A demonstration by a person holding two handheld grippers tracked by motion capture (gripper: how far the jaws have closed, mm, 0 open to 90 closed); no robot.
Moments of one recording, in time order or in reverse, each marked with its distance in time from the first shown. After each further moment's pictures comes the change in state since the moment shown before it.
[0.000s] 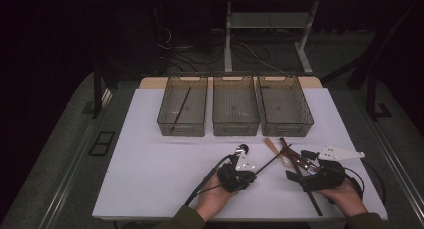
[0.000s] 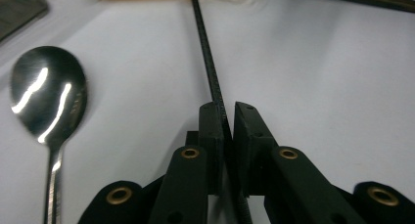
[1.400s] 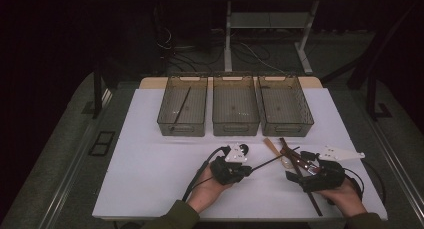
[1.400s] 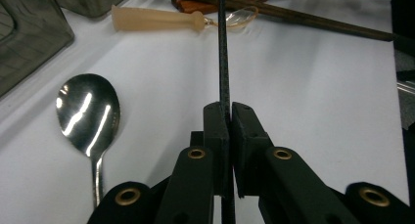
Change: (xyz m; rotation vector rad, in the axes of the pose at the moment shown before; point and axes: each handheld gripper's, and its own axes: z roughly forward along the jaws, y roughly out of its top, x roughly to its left) left arm 0.019 0.007 -0.025 -0.062 -0.083 -0.003; right arm 0.000 -0.002 0.000 -0.008 0.014 0.018
